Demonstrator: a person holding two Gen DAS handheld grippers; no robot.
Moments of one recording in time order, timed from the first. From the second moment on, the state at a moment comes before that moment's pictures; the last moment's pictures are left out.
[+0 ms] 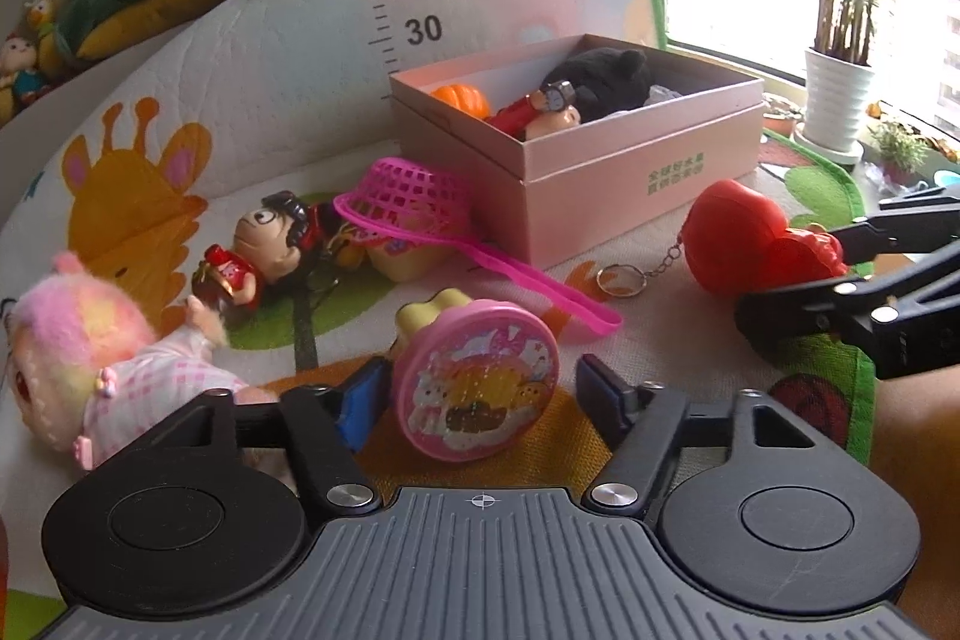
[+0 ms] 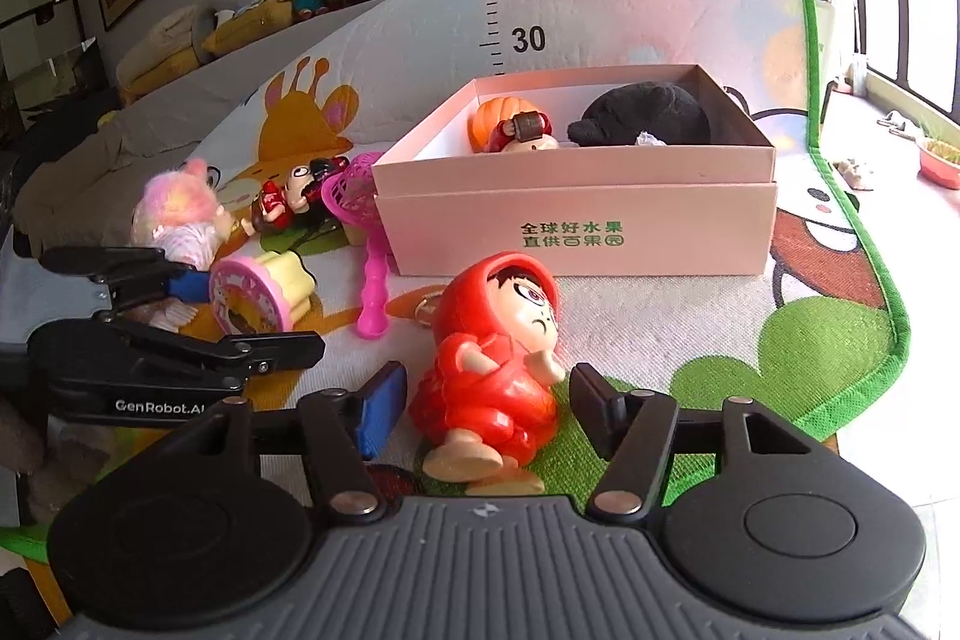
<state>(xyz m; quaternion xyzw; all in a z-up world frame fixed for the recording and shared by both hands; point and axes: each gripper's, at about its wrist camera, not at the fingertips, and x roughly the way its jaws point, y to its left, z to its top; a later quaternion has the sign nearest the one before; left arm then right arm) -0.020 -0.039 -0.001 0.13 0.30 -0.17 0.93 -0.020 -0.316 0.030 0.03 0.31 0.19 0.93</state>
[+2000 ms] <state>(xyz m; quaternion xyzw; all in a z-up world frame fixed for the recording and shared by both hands) -0.059 -0.036 0.000 0.11 0.32 -0.22 0.92 -0.064 -0.300 0.029 -0.02 0.34 0.19 0.92</state>
